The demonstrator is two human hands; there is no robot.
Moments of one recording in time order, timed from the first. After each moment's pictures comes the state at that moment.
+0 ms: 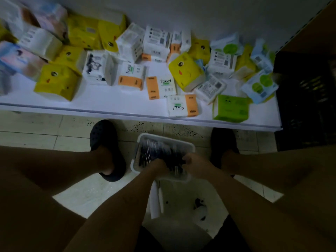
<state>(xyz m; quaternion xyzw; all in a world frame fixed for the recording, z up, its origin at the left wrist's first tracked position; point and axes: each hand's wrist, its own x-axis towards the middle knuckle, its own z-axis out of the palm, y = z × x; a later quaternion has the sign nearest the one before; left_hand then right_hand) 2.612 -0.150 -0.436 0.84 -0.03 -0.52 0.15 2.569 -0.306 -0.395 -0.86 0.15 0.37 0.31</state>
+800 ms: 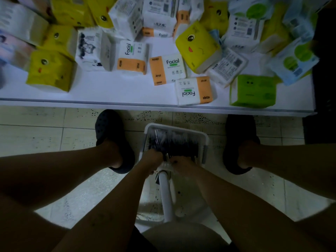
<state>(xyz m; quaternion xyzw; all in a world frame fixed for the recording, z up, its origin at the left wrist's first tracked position) 2.627 -0.109 -0.431 0.76 0.19 -0.52 0.34 2.576 -0.237 -0.474 -0.78 0.14 0.50 0.35</state>
